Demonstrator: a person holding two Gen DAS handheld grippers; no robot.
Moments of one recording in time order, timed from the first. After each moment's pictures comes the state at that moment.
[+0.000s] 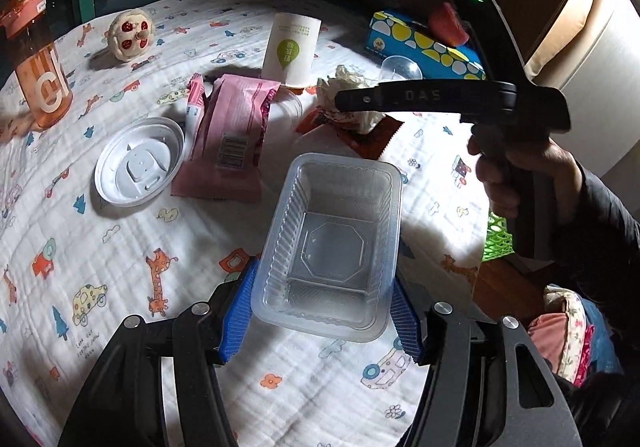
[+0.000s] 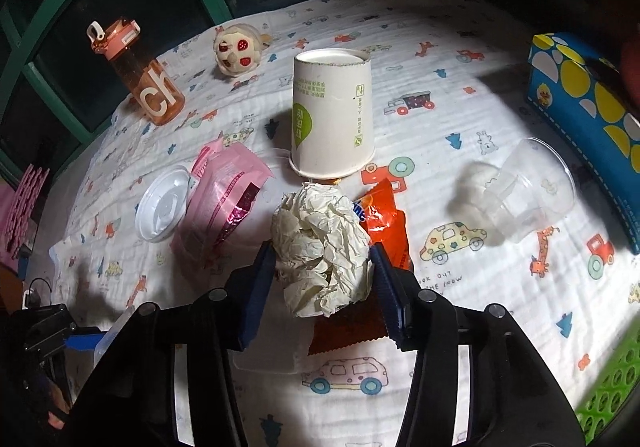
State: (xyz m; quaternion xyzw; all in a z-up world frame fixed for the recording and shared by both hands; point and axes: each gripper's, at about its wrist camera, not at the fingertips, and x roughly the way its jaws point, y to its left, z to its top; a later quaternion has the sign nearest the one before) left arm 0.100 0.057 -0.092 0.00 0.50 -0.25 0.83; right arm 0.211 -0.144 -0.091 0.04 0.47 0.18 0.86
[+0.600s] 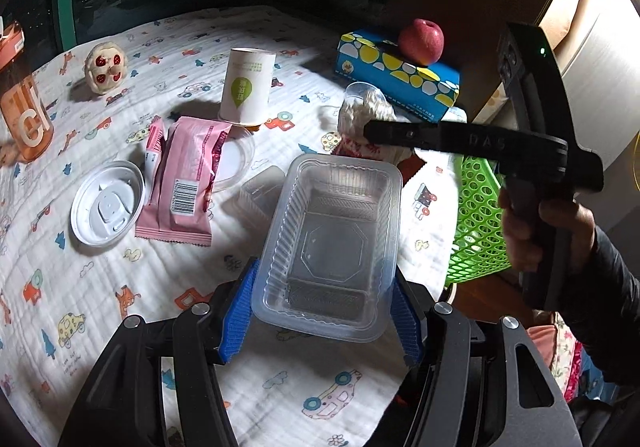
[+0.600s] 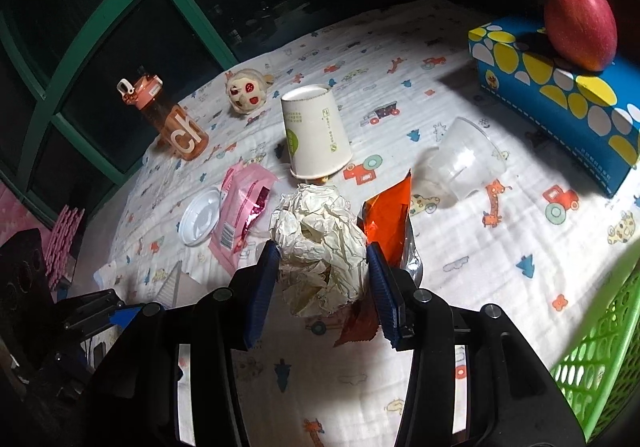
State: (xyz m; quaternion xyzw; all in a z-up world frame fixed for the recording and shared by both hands) left arm 0.102 0.018 -0.068 0.00 0.47 -0.28 0.84; right arm 0.163 -0.201 -0.066 0.12 0.44 0.19 0.87
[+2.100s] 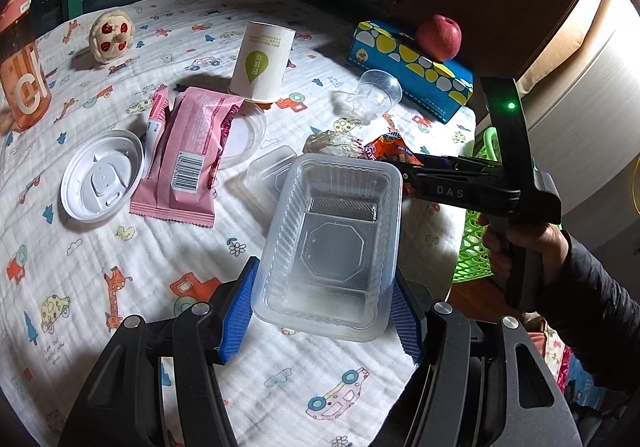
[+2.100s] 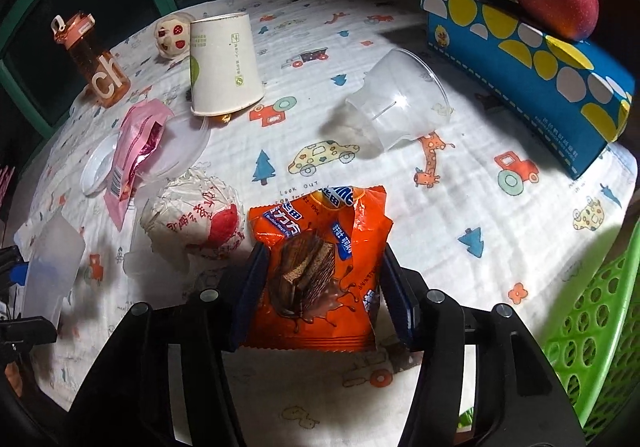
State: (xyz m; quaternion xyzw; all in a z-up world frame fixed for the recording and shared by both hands) left arm 0.111 0.025 -0.085 -0.03 0.50 -0.28 0.82; right arm 0.169 -0.213 -0.118 0.01 0.49 0.10 0.87
